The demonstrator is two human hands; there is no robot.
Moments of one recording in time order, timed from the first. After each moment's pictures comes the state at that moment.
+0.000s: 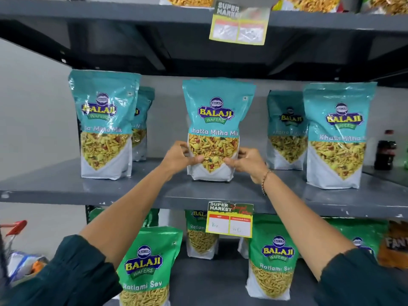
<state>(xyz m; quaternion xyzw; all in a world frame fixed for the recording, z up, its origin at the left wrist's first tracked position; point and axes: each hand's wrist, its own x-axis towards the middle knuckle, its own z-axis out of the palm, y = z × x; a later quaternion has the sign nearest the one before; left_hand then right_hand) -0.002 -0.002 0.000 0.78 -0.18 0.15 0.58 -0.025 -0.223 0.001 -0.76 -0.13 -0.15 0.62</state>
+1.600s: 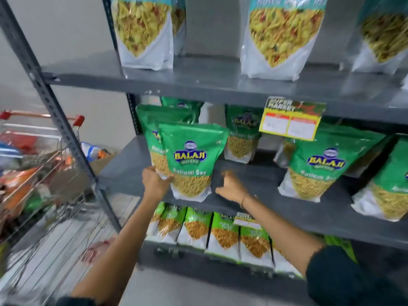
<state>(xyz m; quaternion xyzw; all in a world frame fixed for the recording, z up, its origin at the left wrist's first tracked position) -0.113 0.140 -0.311 0.82 0.21 0.14 0.52 -0.091 -0.089 -0.303 -0.94 -0.12 0.06 0.31</state>
